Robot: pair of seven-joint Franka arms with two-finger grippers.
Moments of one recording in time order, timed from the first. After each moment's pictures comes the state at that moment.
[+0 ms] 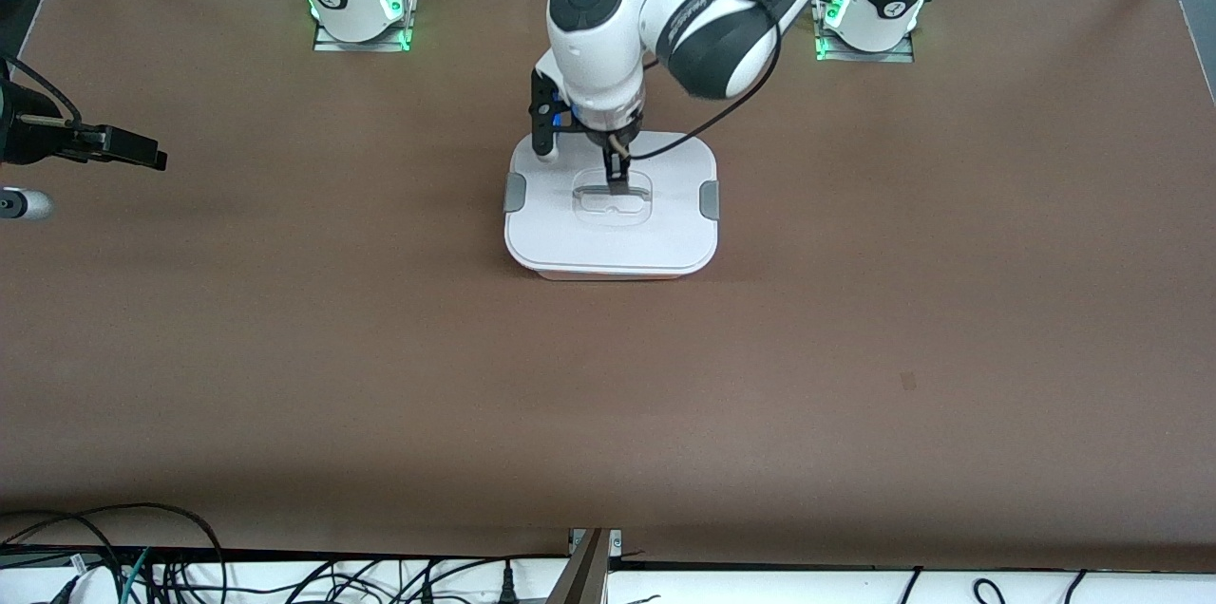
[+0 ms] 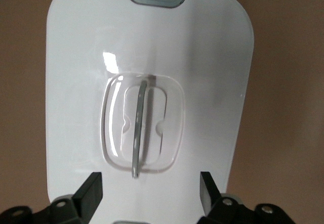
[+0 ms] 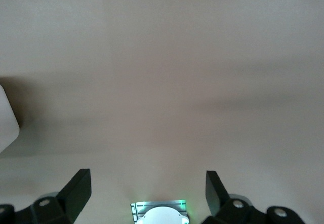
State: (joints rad) left arm -0.73 0.48 -0.13 -1.36 0.08 1.73 0.53; right arm -0.04 0.15 -0.02 -1.48 0.00 1.41 0.03
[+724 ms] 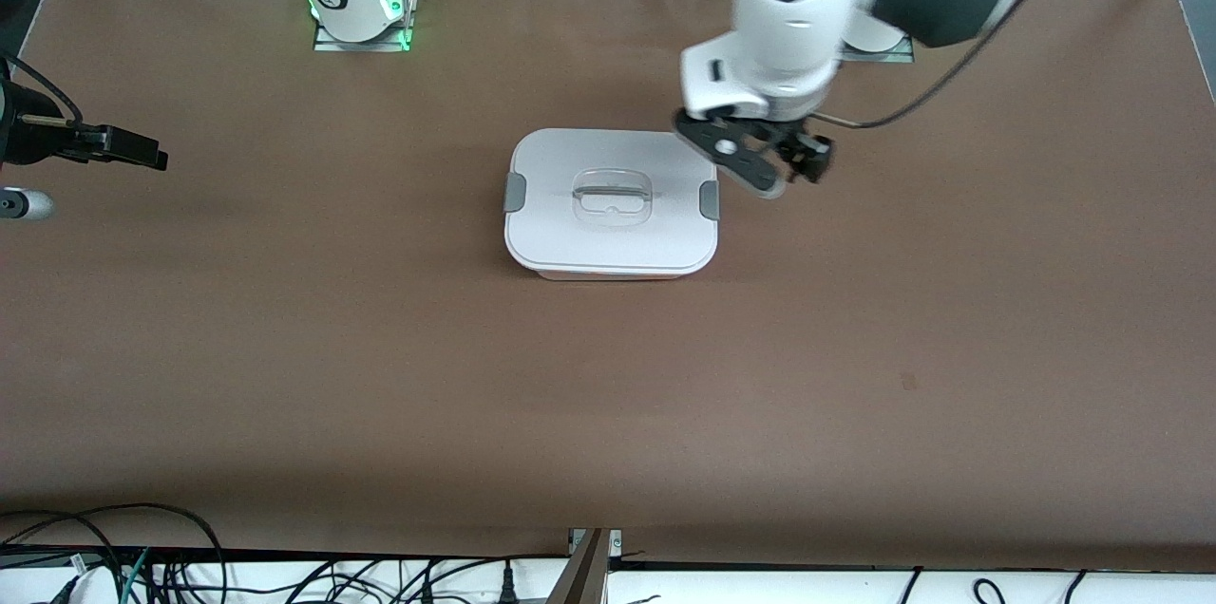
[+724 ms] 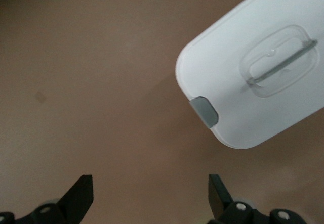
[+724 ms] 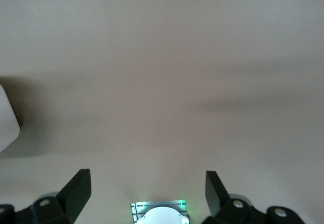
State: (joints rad) left arm -0.44 0.29 -0.10 -1.32 0.08 1.48 0.07; right arm -0.03 0.15 -0.02 -1.48 0.00 1.41 0.03
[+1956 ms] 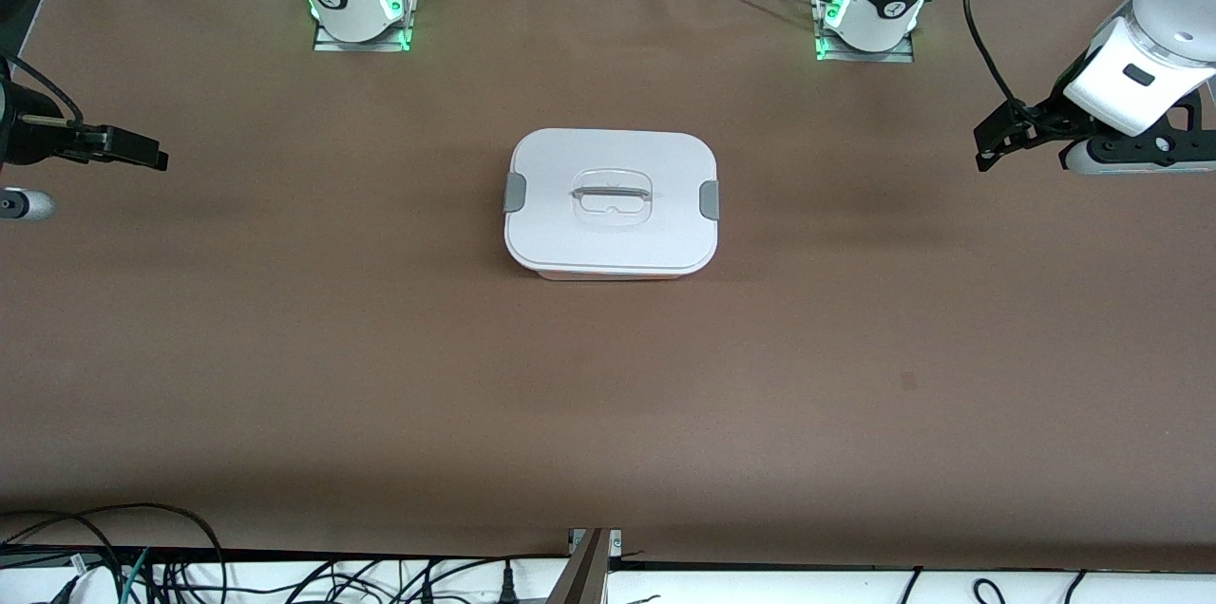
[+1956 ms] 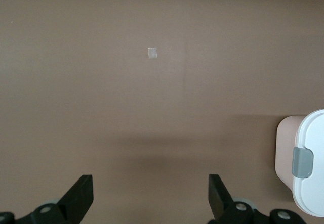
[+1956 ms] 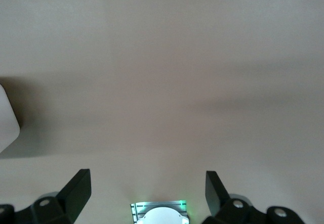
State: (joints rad) left arm -0.05 -0.07 -0.06 -1.73 0.03 1.70 -0.15; right arm -0.03 0.15 -0.02 -1.48 0.00 1.42 0.03
